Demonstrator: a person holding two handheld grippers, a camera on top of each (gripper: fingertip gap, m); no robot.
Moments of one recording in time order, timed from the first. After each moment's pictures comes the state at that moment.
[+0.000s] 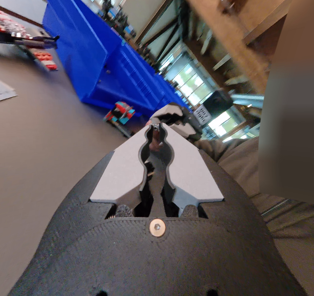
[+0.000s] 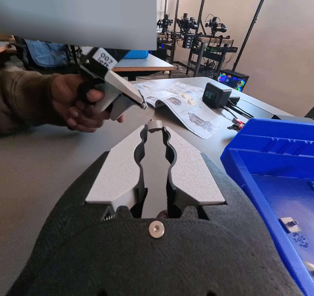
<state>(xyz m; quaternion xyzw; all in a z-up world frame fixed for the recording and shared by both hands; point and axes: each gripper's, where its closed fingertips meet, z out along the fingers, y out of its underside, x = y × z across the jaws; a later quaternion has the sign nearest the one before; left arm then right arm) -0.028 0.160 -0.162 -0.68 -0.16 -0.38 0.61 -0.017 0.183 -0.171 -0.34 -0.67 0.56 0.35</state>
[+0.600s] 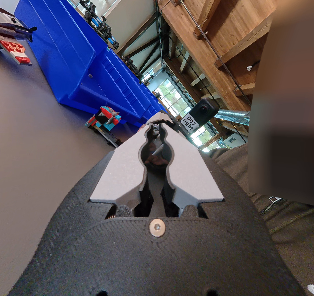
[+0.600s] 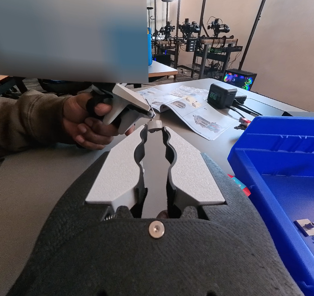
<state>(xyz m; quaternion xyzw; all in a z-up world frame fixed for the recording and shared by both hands) -0.018 0.174 -0.157 -0.62 -0.17 -0.44 0.63 -0.015 0.181 -0.166 -0.35 -0.65 0.59 0.33</state>
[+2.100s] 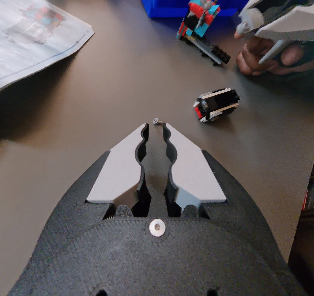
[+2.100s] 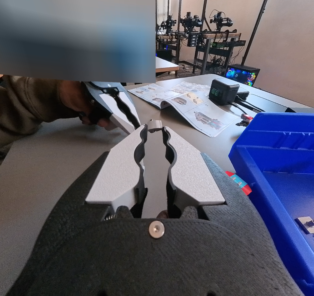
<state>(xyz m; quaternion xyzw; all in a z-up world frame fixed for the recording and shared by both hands) -0.056 0.116 -0.256 -0.90 -0.10 -0.10 0.41 -0.014 0.181 -0.170 -0.36 -0.66 0.58 0.32</state>
